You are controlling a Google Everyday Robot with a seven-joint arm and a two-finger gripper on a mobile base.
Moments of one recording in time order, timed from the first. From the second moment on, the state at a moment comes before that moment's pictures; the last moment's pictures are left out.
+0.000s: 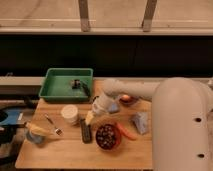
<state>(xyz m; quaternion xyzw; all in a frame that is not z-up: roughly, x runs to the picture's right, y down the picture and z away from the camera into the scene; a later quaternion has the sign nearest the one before) -0.072 0.182 0.817 -0.53 0.00 0.50 0.69</state>
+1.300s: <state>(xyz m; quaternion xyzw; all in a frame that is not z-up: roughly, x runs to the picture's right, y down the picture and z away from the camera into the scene) -0.040 0.146 0.779 -0.45 -0.06 0.54 0.71</state>
